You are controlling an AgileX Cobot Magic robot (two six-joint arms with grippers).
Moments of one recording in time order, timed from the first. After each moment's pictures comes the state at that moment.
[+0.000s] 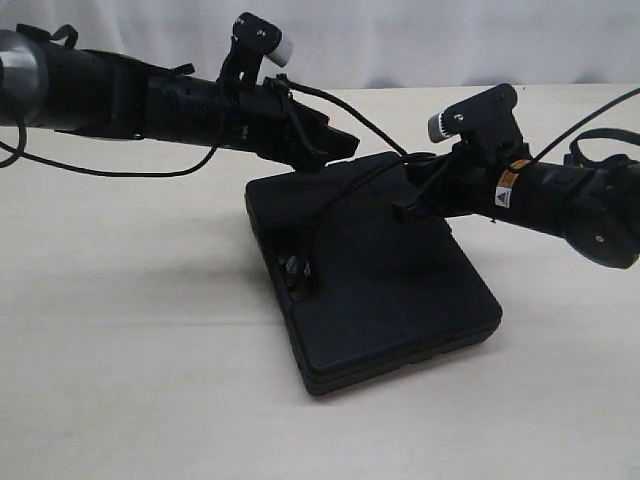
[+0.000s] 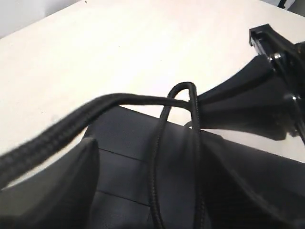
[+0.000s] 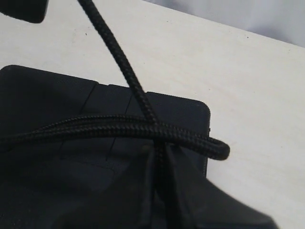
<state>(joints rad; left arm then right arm) -0.41 2.01 -1.25 -1.73 0.65 1.92 0.23 1.78 -0.76 -0.50 -0.46 0.30</state>
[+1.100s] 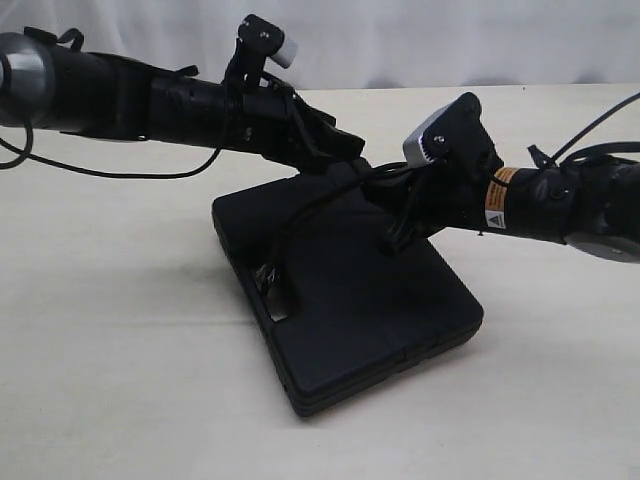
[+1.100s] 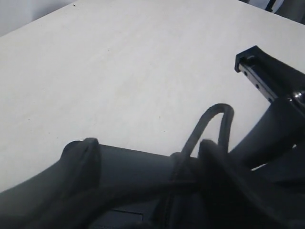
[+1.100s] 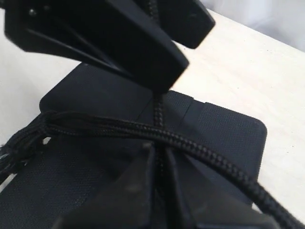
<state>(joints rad) -0.41 2.03 -1.26 -1.73 0.68 1.94 0.23 1.78 -0.76 -0.96 -0.63 0.54</state>
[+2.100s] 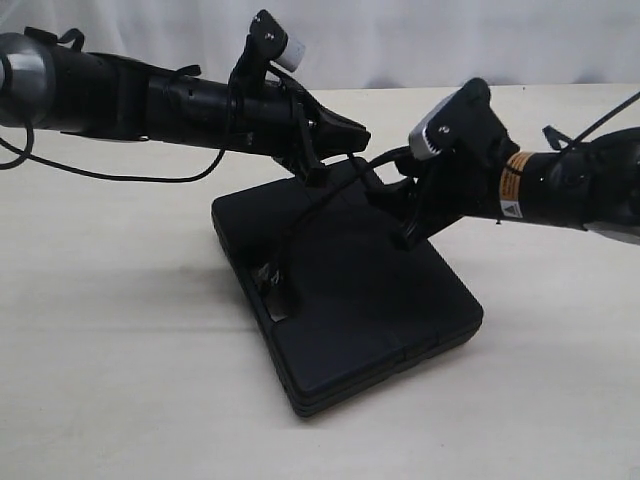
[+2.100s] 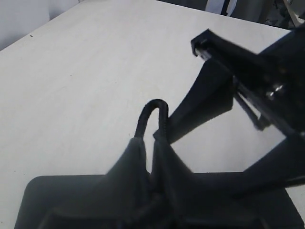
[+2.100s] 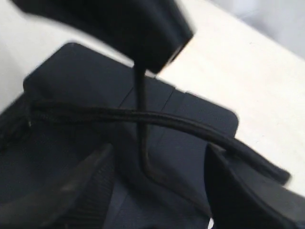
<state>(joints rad) -0.41 2.03 -1.26 -1.73 0.82 2.06 0.23 1.69 -0.77 -1.05 -0.49 0.59</state>
